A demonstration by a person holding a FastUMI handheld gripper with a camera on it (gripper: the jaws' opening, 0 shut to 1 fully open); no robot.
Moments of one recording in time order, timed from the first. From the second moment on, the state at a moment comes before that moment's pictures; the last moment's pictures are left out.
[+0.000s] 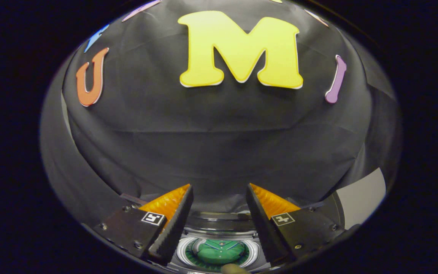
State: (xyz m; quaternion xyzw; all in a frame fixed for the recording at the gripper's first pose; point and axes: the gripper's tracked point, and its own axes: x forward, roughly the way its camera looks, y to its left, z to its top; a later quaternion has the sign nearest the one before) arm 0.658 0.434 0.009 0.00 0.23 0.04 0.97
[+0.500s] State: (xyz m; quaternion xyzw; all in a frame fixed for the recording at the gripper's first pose) arm 0.668 0.426 -0.020 0.02 0.26 0.01 0.96
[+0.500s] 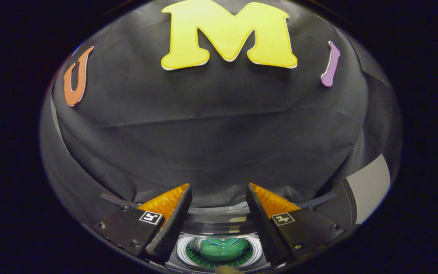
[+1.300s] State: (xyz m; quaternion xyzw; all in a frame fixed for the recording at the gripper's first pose) arm 0.606 0.425 -0.031 0.02 0.22 0.02 0.97
